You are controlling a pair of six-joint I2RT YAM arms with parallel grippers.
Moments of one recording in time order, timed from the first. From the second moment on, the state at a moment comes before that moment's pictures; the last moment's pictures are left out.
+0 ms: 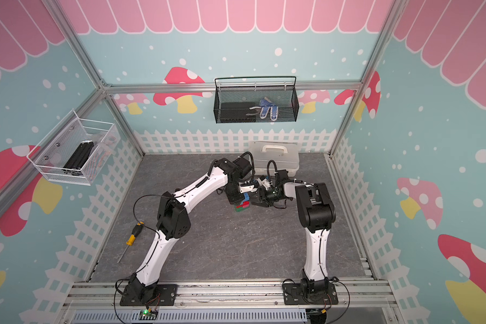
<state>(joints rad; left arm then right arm) -0.70 2.38 2.31 -1.39 0.02 0.48 0.17 2.12 1.27 -0.36 -1.10 0.24</state>
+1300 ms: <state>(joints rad) -0.70 2.38 2.33 -1.39 0.02 0.45 0.07 2.08 1.13 -0.20 -1.12 0.36</state>
